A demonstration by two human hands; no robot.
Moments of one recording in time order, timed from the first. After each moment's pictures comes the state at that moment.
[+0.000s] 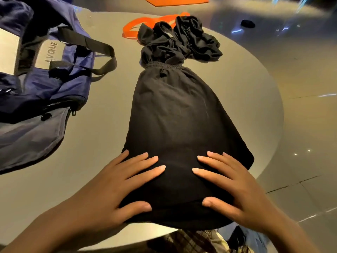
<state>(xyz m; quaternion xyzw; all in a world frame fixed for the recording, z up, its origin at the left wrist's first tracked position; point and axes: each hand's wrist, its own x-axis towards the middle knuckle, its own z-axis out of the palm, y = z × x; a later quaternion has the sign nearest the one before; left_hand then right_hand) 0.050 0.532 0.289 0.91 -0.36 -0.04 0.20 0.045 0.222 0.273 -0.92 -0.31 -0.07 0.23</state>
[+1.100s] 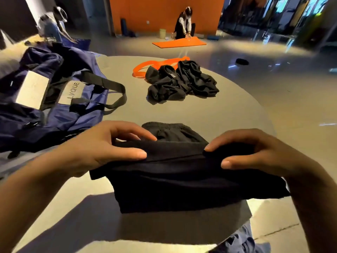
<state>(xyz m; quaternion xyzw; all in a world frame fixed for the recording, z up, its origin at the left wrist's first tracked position) 0.115 0.536 0.410 0.80 -0.17 -0.15 0.56 0.120 0.221 0.416 -0.81 -0.33 0.16 0.46</state>
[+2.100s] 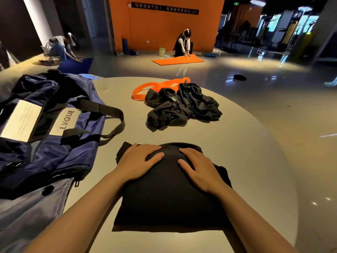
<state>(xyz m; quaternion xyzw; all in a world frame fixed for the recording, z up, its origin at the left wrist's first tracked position) 0.275 0.509 0.299 0.97 -0.15 -0.01 0.21 0.253 0.286 0.288 -0.95 -0.15 -0.03 0.27</state>
